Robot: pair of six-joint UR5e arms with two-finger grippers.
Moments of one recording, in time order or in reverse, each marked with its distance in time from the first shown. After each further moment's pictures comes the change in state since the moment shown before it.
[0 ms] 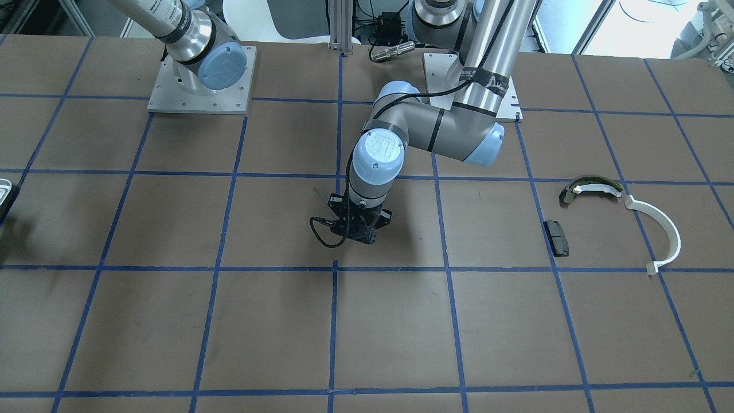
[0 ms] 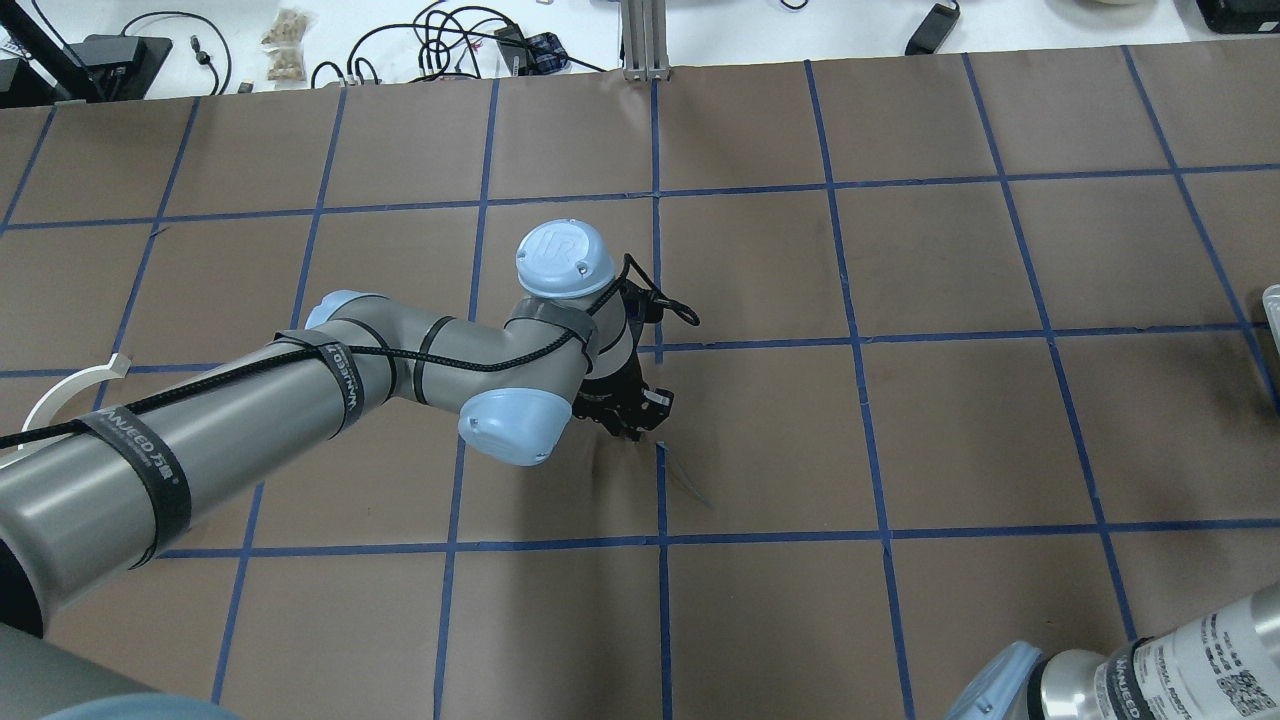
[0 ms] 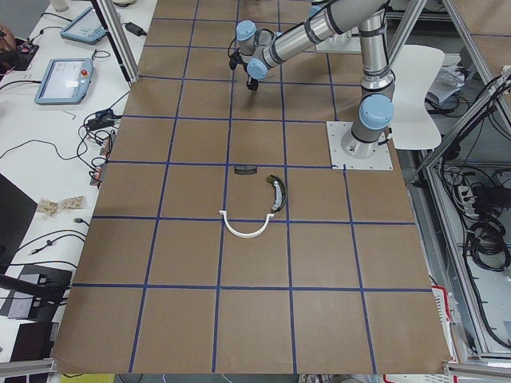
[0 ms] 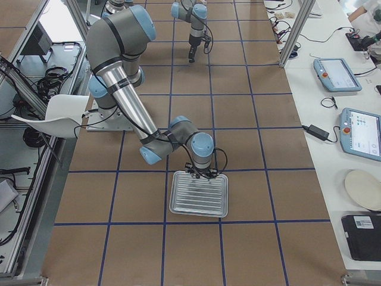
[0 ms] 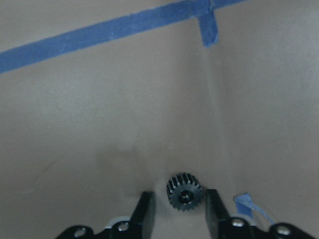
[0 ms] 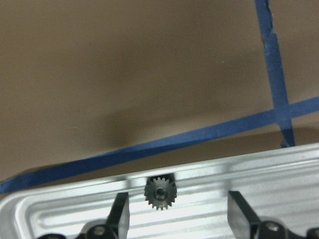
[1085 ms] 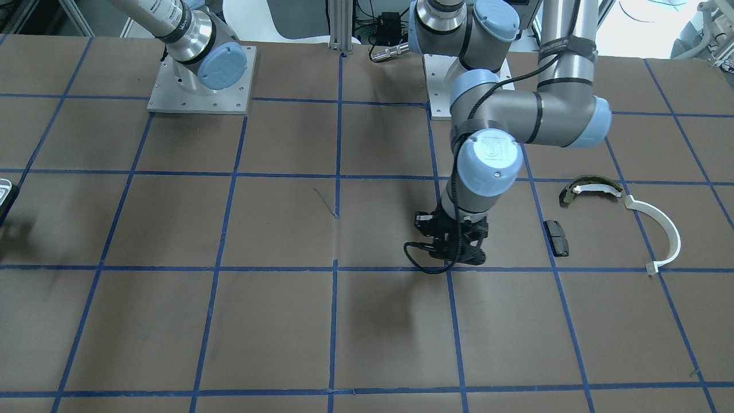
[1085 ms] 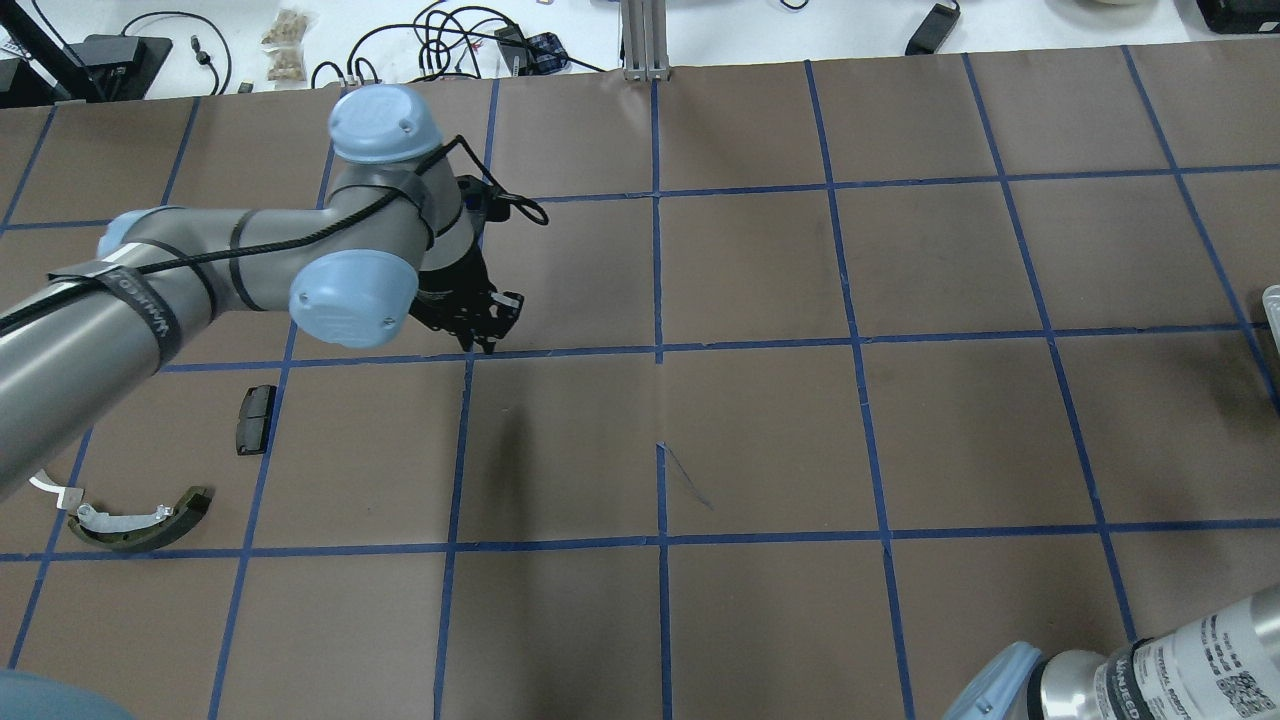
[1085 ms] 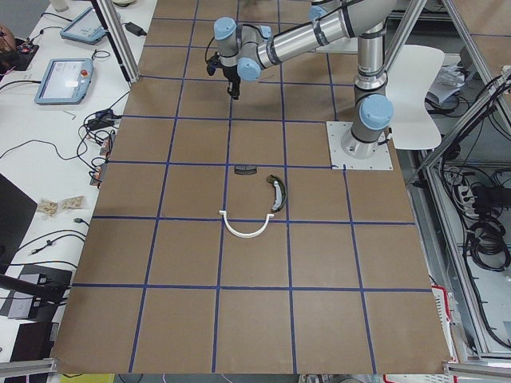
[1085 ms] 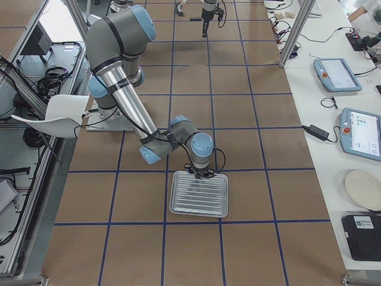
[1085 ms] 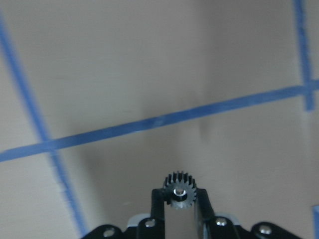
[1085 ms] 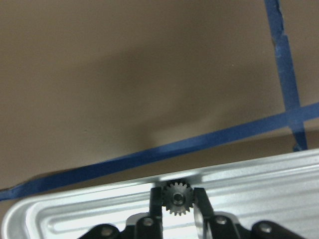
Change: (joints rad) left arm 0.299 0.131 0.111 -0.261 0.160 0.198; right arm 0.000 -0.005 0.002 0.013 -0.016 0.026
